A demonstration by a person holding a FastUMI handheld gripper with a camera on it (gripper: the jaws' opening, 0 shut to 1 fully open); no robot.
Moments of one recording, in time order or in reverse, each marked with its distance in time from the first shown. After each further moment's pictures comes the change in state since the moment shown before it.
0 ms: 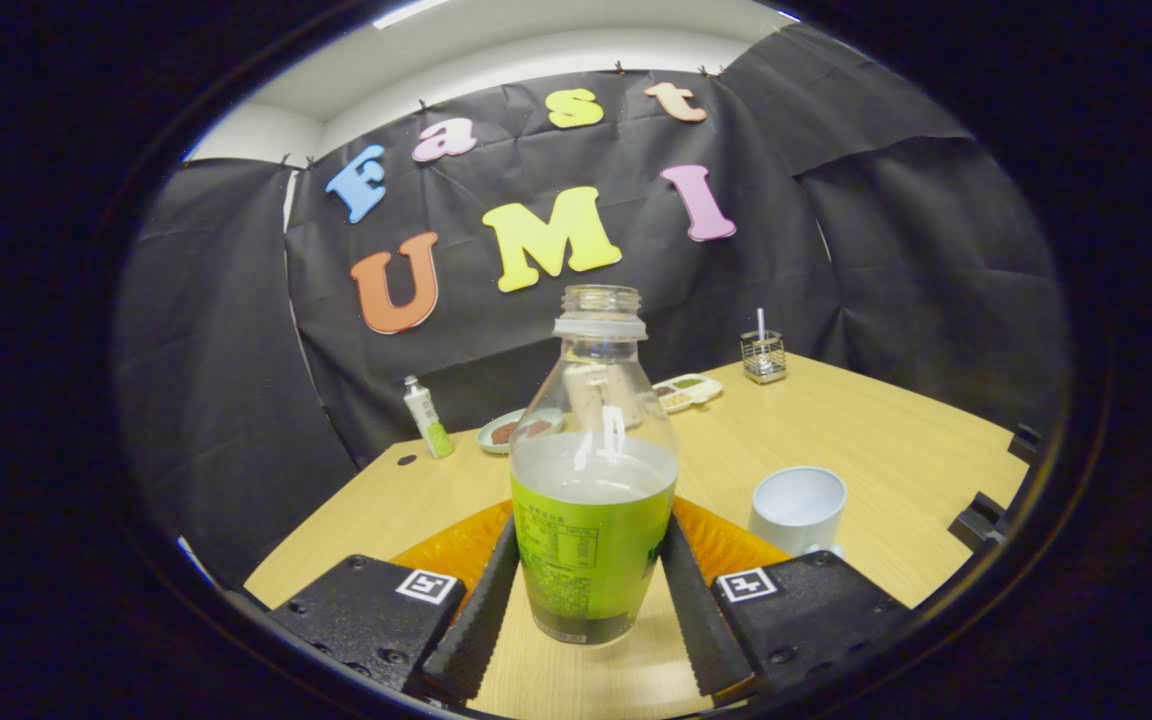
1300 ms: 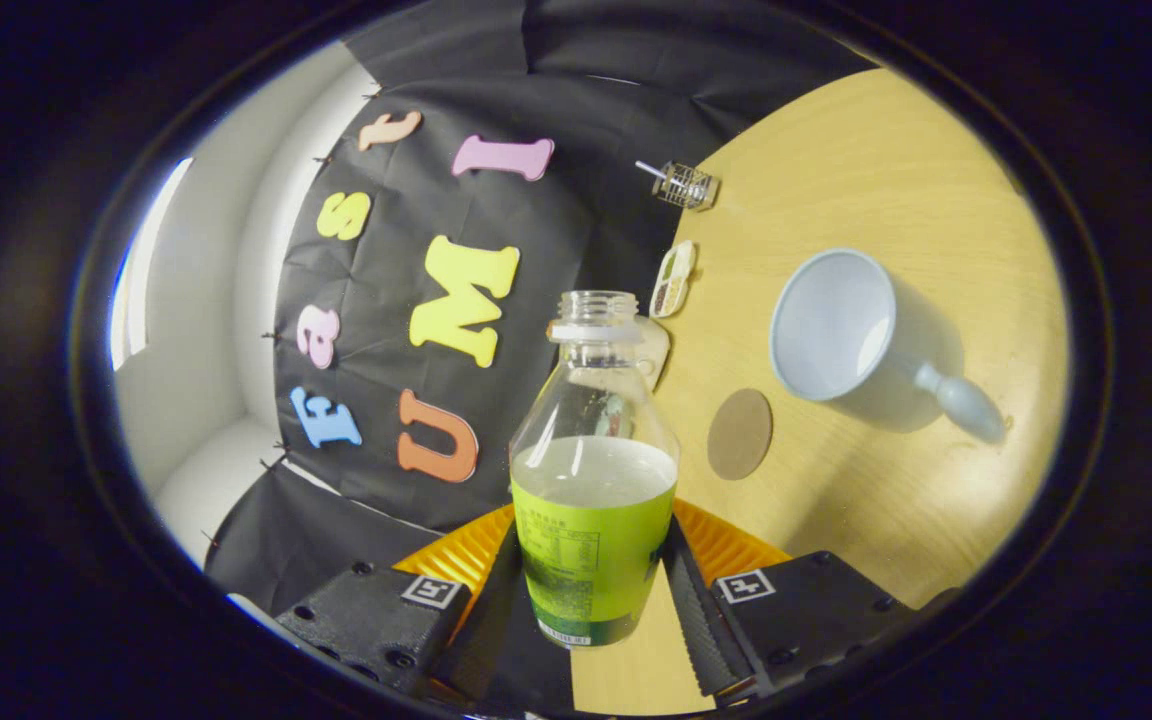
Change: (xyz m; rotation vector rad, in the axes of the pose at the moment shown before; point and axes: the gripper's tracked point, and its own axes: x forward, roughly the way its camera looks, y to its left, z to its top) arm 0.019 -0.004 0.024 0.967 0.121 0.355
